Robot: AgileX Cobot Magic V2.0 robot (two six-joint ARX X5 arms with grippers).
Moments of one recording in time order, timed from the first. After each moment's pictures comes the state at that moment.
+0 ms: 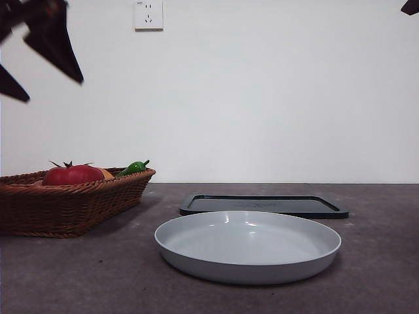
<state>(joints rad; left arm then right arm) -0.16 1.16 0.91 -0.38 0.26 0.03 0.37 0.81 1.01 -1.00 -0.54 -0.03</state>
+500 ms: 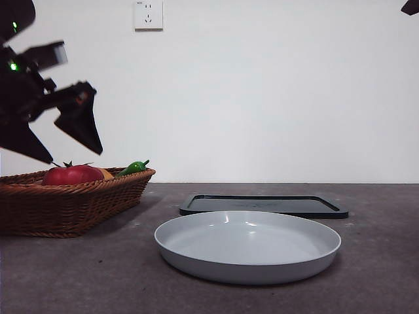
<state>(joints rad) -0.16 1.47 0.91 -0.20 0.25 0.09 0.37 0.81 1.01 -1.00 -0.54 -0.03</state>
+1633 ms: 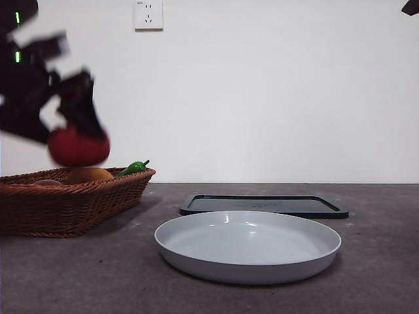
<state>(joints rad) -0.18 1.41 0.94 -0.22 0.30 0.06 0.37 0.81 1.01 -1.00 -0.54 -0.02</state>
